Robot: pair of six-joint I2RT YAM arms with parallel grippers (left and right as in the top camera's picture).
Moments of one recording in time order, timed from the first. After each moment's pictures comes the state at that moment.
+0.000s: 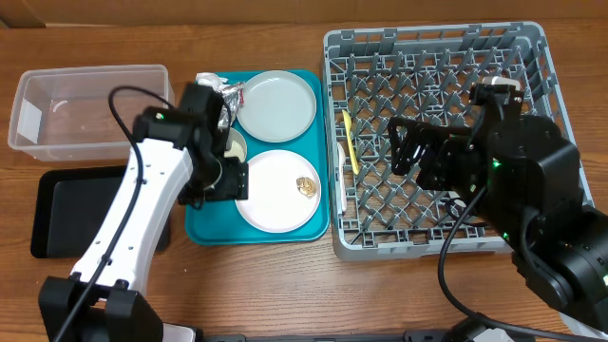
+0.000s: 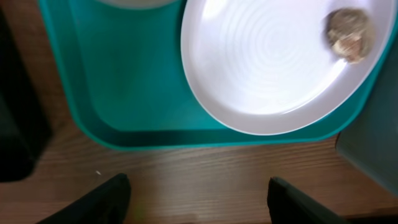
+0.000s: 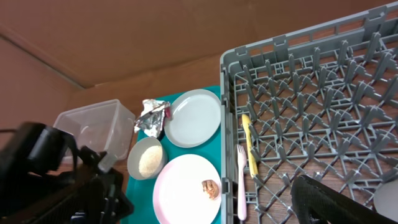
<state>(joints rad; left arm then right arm) -0.19 1.59 1.32 -1.28 0.12 -0.26 0.52 1.09 1.57 -1.04 0.12 0.59</state>
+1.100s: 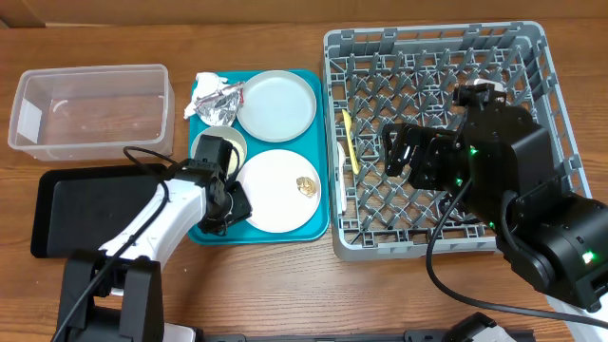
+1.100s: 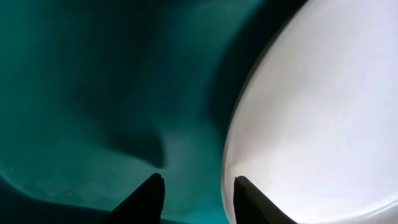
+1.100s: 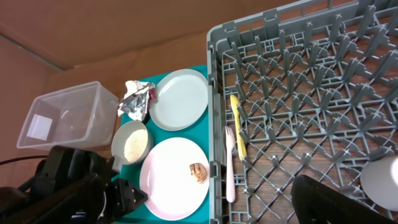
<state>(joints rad) -0.19 1.60 0.86 -0.70 0.12 -0.64 0.52 1.14 1.57 -1.10 0.12 0.59</state>
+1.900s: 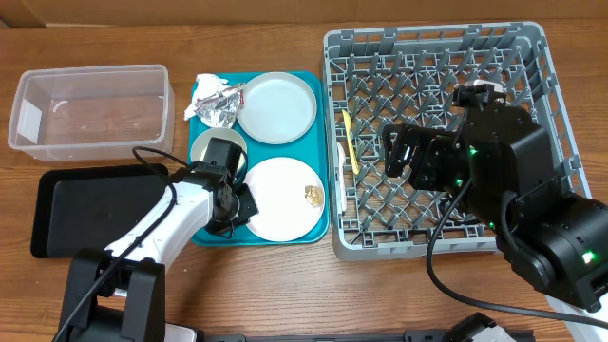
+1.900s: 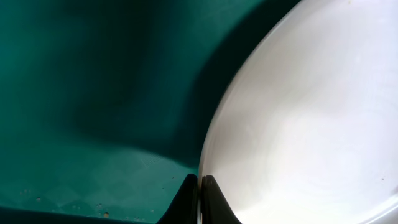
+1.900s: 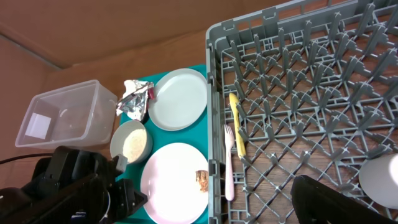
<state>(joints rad) -0.24 1.60 0.85 -0.69 0.12 -0.65 0.52 1.14 1.57 -1.11 0.11 0.59</state>
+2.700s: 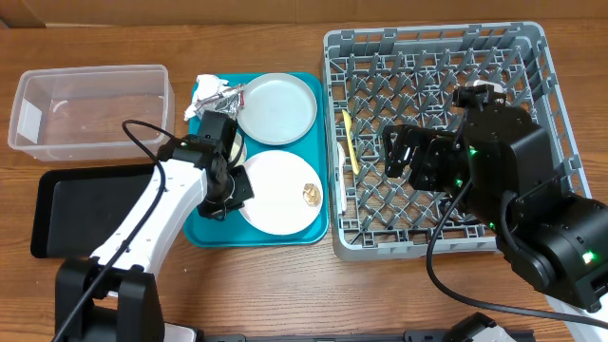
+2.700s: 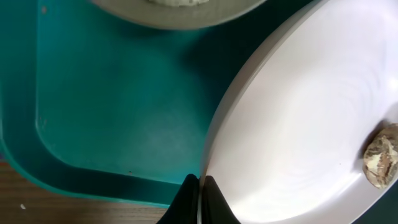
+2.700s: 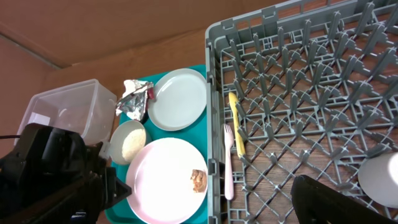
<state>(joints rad) -0.23 1.59 1.09 -0.97 0.10 -0.58 0.52 1.14 1.57 -1.11 0.11 0.59</state>
